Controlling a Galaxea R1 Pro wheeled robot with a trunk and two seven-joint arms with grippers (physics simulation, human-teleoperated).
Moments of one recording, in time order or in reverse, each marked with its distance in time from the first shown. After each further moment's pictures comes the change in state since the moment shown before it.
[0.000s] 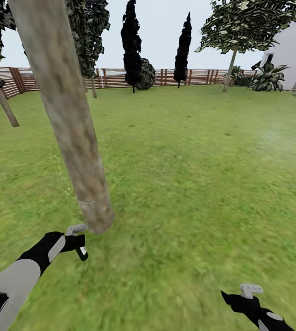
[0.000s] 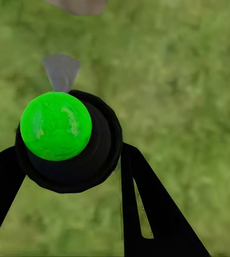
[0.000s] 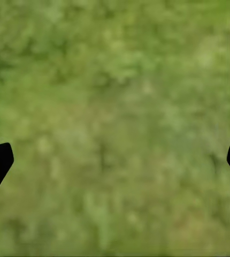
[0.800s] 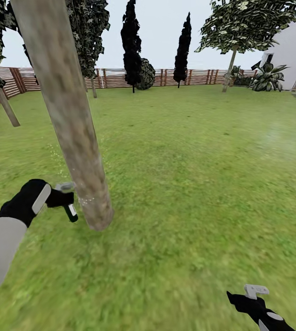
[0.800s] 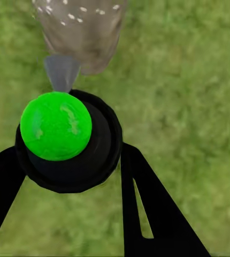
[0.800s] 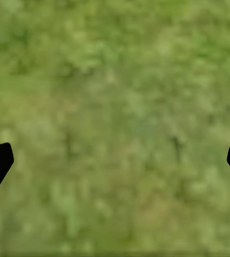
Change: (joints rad) left arm -0.239 0.104 -0.001 -0.301 -0.046 0.474 0.001; right arm 0.000 -0.002 0.002 0.000 0.000 0.000 -0.112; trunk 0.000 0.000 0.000
